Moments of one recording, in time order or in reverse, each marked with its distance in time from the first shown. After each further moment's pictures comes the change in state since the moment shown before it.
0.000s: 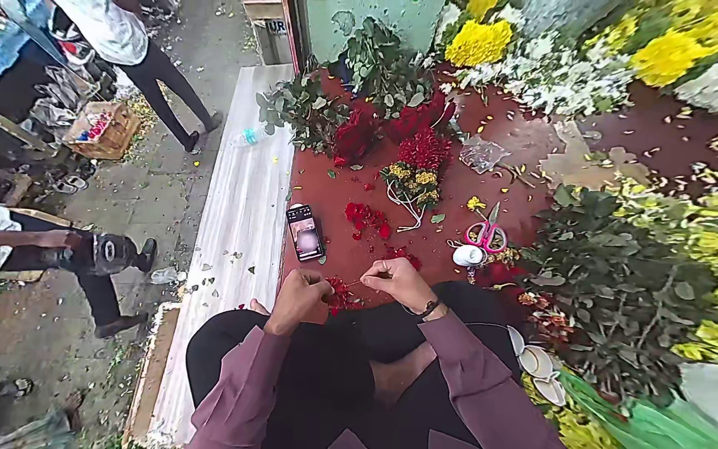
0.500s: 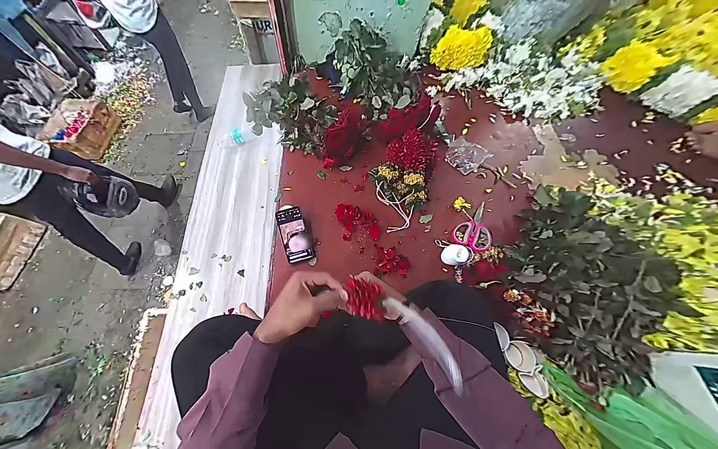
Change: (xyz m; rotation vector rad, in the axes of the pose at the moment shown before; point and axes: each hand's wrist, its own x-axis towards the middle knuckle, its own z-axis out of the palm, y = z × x) left_hand -0.009 0.021 0.004 -0.264 -0.299 0.419; right_hand -0.007 0.006 0.025 0.413 -0.301 -0.031
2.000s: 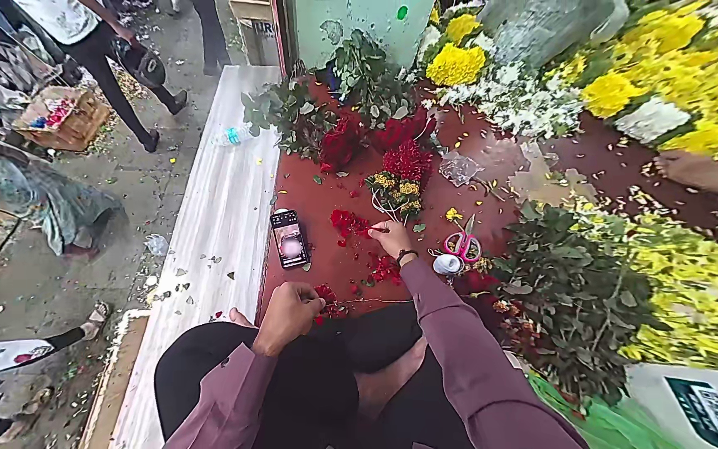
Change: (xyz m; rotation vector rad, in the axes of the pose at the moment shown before) left_hand -0.004 -0.019 0.001 0.437 0.240 -0.483; right_hand 0.076 0.013 -0.153 -0.768 0.777 0.221
